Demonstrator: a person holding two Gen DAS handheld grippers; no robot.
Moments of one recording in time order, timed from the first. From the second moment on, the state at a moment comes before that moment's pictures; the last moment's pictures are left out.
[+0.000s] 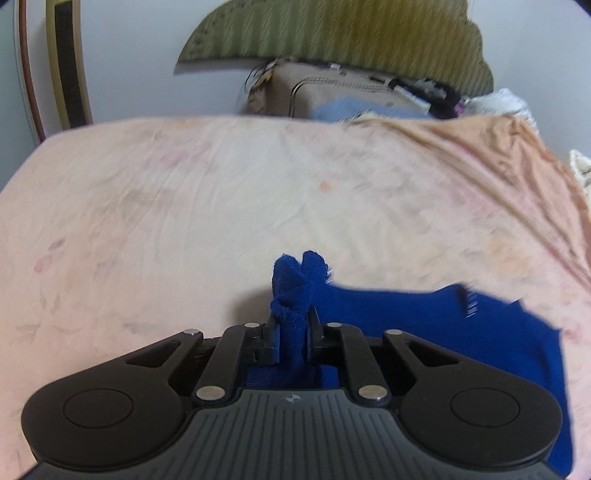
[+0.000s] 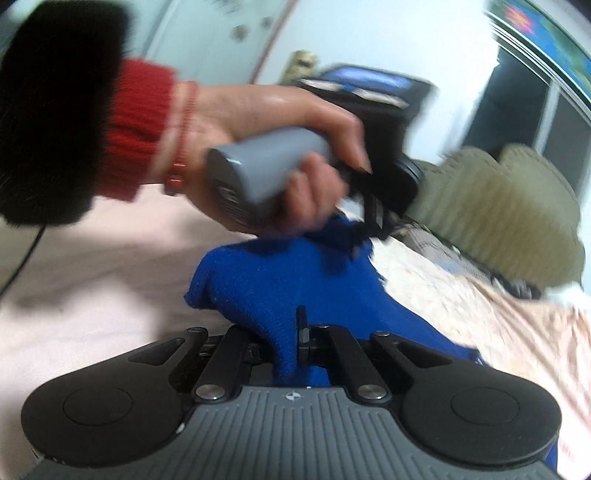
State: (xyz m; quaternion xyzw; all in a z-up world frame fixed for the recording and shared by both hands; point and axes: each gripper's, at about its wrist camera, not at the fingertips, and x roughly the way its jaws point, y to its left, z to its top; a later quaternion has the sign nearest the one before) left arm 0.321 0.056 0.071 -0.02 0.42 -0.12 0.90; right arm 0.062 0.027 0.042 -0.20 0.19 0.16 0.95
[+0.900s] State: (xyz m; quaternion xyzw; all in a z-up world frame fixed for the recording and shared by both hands) left arm 0.260 -0.251 0.028 0.16 0.40 -0.20 0.88; right arm 0.014 -0.273 0.004 0.25 0.23 0.00 0.94
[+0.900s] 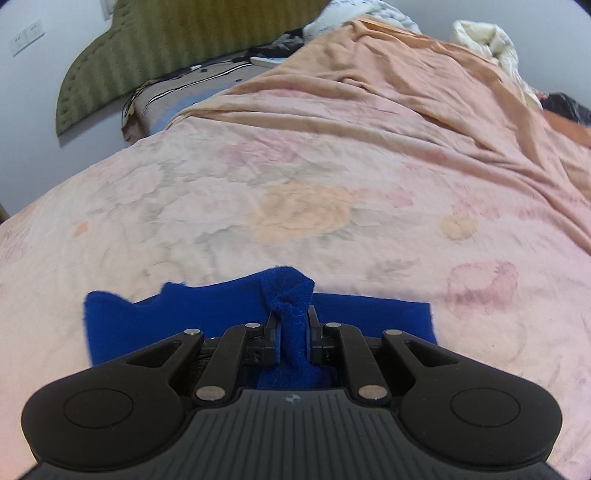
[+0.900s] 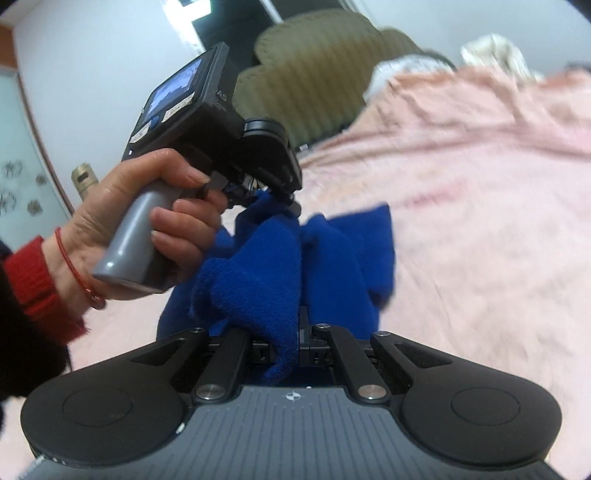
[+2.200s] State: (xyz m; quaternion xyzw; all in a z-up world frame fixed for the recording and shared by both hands) left arm 0.136 -0.076 0.025 0.17 0.32 -0.15 0.92; right arm -0.003 -0.332 -0.047 0.49 0.21 0.05 0.85
